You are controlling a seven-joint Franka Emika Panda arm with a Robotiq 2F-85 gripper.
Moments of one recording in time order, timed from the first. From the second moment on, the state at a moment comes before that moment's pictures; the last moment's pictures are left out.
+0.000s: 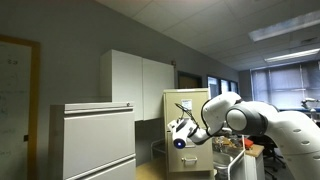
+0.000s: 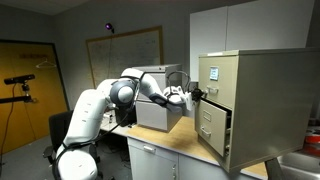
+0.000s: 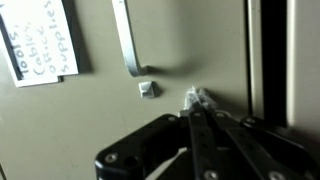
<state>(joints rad) -0.20 0.41 -0.04 -1.61 -2.33 2.31 1.04</state>
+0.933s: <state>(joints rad) -0.20 0.41 -0.04 -1.61 -2.33 2.30 1.04</state>
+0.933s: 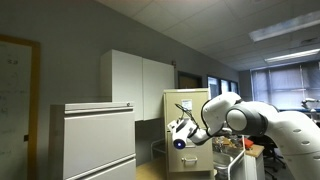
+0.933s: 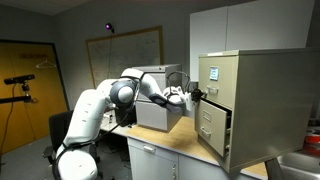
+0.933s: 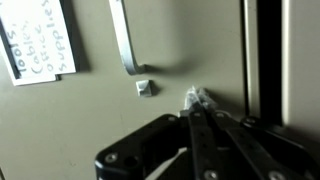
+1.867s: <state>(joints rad) -0.01 0.26 0.06 -1.97 -1.66 2.19 0.92</state>
